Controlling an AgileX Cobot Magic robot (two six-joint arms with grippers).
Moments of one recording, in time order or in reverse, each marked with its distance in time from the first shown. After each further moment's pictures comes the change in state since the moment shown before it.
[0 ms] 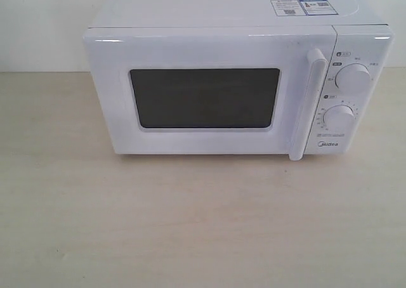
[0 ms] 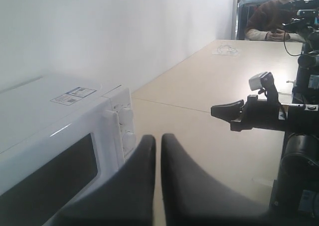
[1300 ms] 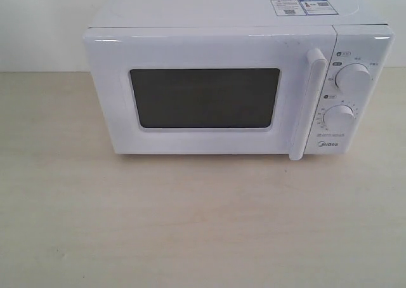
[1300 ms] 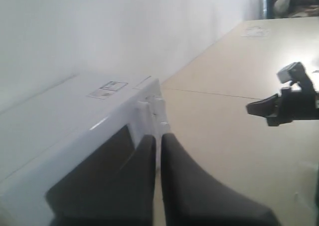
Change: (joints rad) left arm 0.000 -0.036 -0.036 0.195 0.000 -0.040; right arm 0.000 0.000 0.048 0.000 0.066 -0.002
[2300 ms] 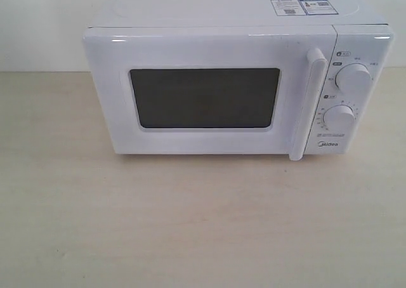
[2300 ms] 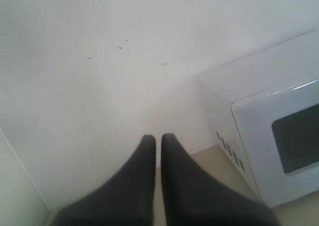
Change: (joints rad) left arm 0.273 -0.360 0.204 0.792 -0.114 -0.488; right arm 0.000 0.000 0.000 0.000 0.000 0.008
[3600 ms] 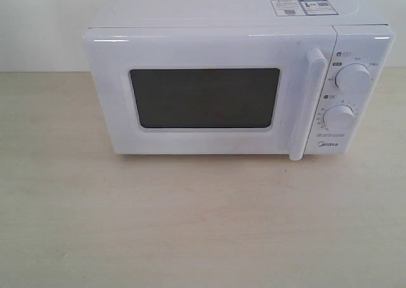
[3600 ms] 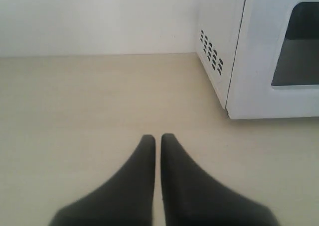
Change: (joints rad) left arm 0.081 0.000 0.642 0.054 -0.362 -0.445; right arm 0.000 0.000 0.000 0.000 0.000 0.000
